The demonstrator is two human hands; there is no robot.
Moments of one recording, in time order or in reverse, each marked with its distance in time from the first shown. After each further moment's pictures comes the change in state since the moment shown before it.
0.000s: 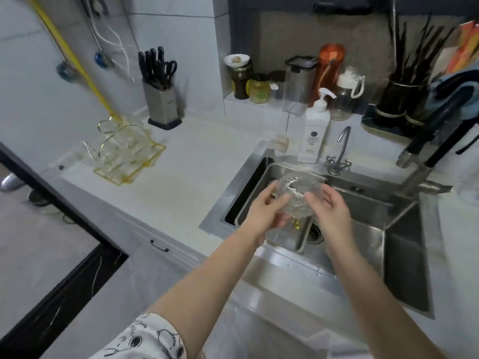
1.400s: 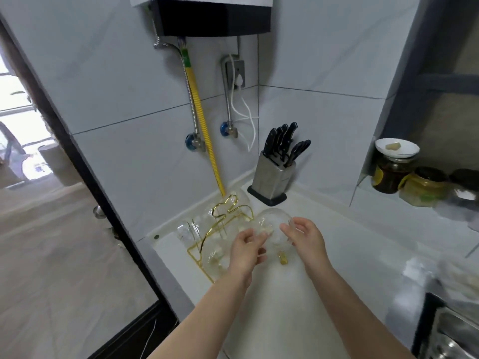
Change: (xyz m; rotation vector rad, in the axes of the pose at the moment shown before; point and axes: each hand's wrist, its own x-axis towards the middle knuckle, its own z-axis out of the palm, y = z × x) left_hand 0.140 0.142 -0.408 -0.167 0.623 0.082; right_hand 0.163 0.012 0.485 -0.077 -0.399 0.046
